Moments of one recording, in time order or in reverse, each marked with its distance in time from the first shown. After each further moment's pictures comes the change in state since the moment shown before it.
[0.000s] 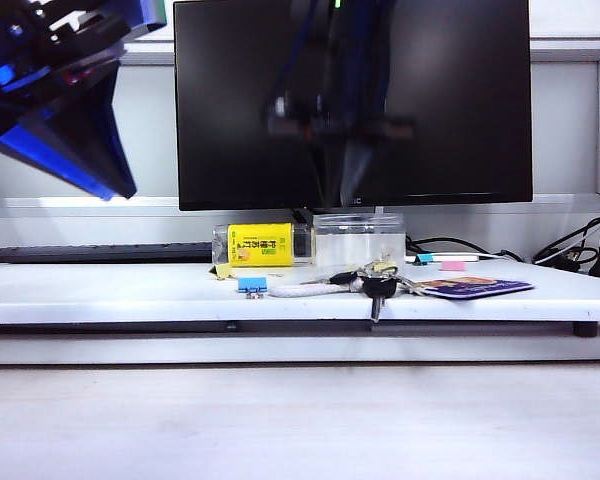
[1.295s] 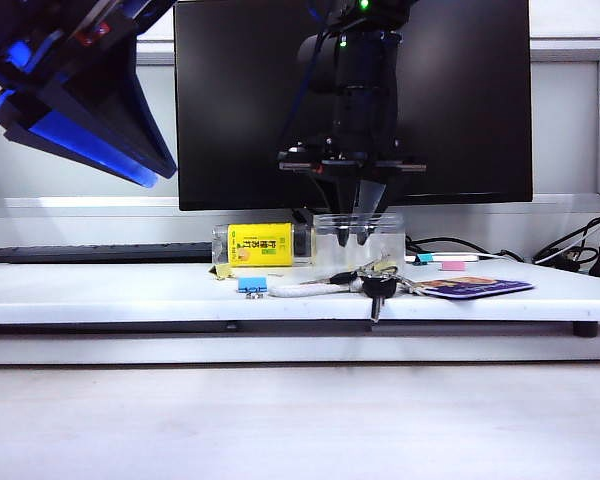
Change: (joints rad) left arm 0.000 0.000 0.000 0.033 0.224 -0.019; right arm -0.022 0.069 0.000 -0.072 -0.031 0.041
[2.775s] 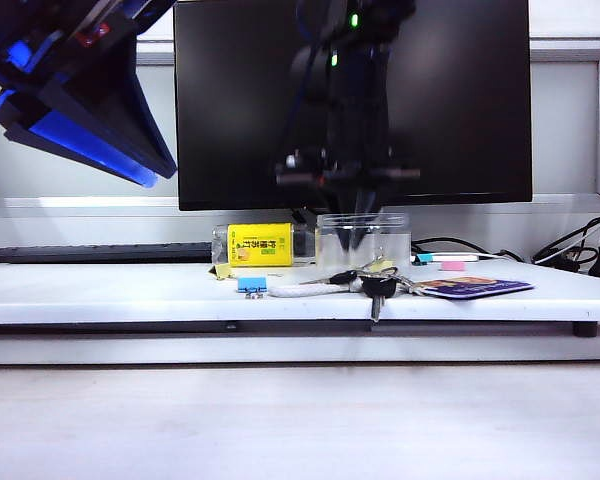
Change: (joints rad) left arm 0.000 0.000 0.000 0.000 -0.002 0.004; right arm 0.000 0.078 0.129 -0.041 0.045 0.007
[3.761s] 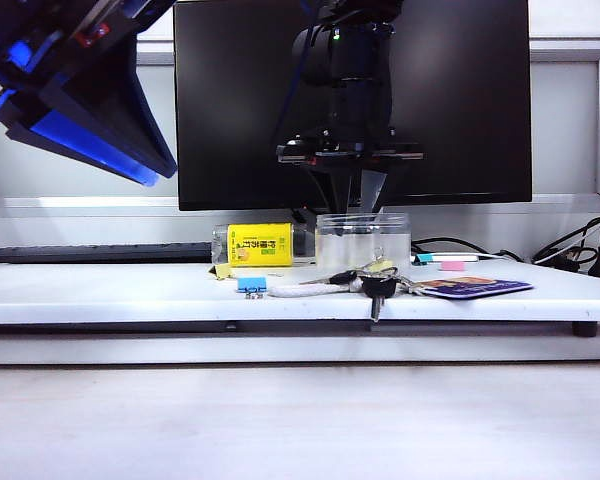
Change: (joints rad) left arm 0.000 0.000 0.000 0.004 0.000 0.019; right arm 0.001 0.002 0.062 -0.070 -0.001 -0.003
